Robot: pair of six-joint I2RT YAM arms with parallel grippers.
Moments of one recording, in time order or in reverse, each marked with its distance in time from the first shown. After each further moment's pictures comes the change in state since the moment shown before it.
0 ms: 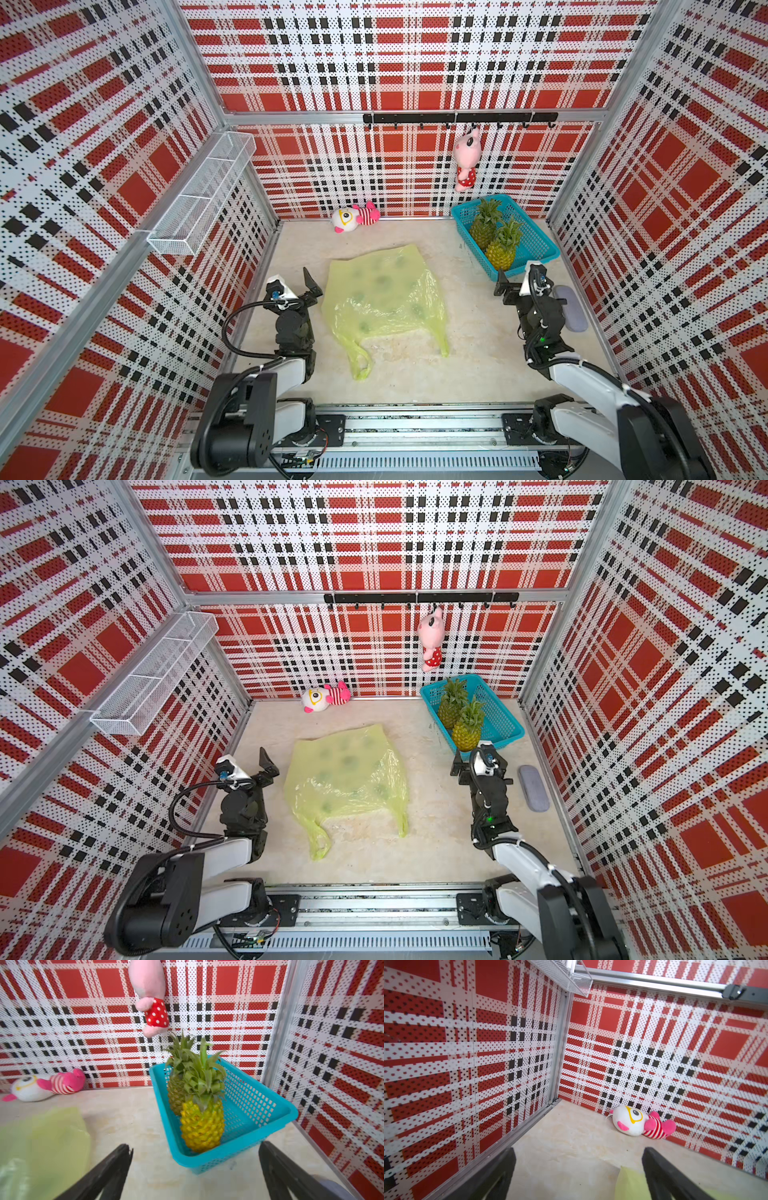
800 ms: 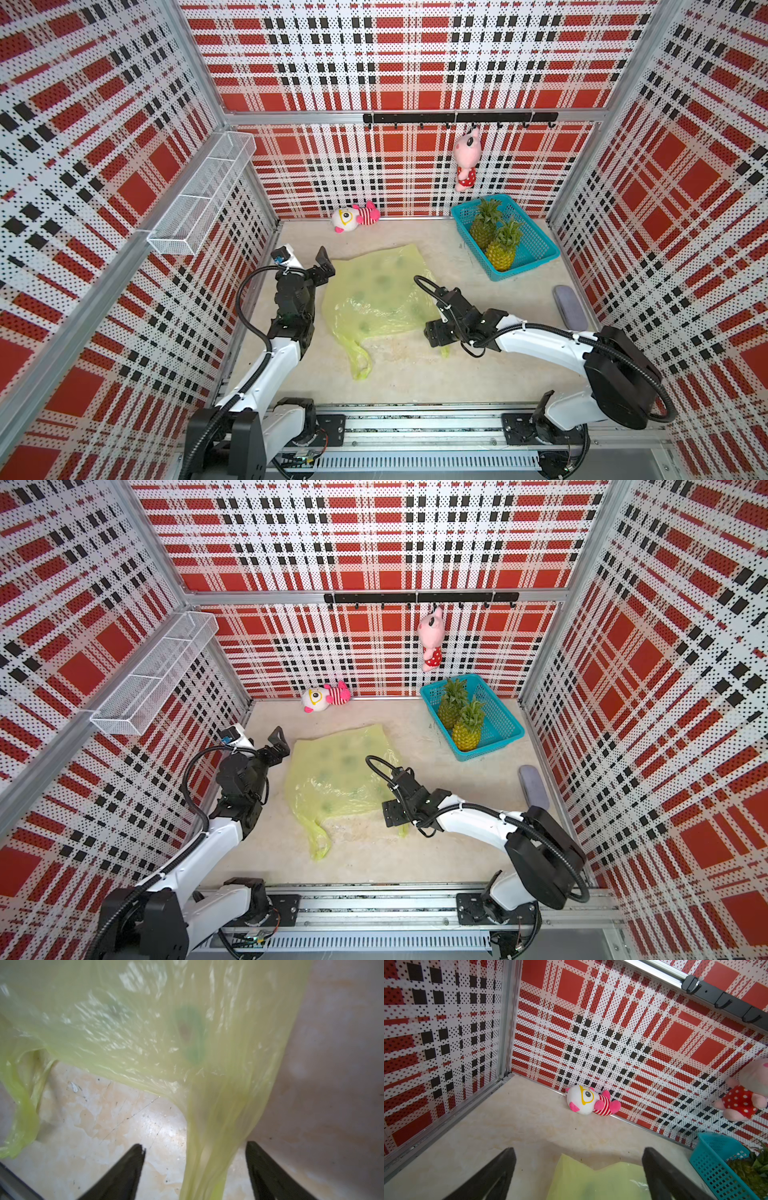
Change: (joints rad) left arm -0.074 -0.117 0.304 -0.626 0.187 -0.167; right arm 0.568 0.473 0.430 -0.953 -0.242 0.467
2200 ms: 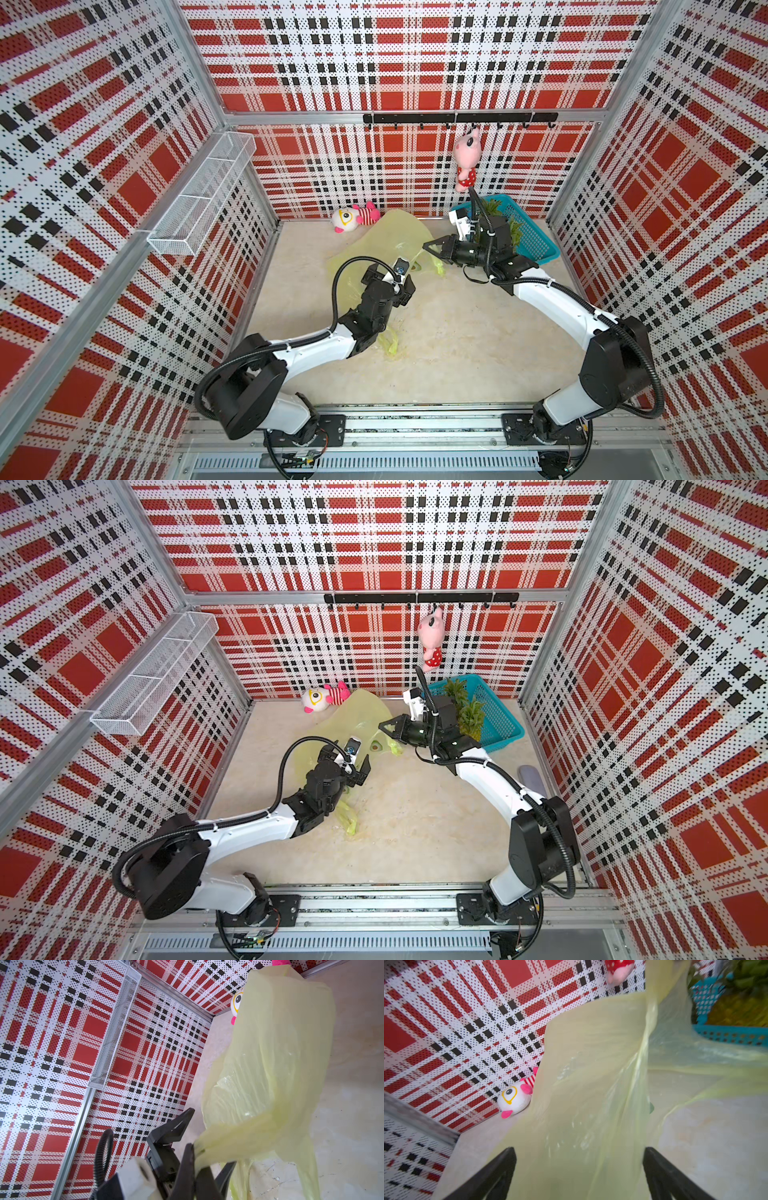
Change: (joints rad) left arm -0.702 0.380 0.153 0.049 -0.403 0.647; right arm -0.393 0.075 0.440 0.335 -0.667 0.331
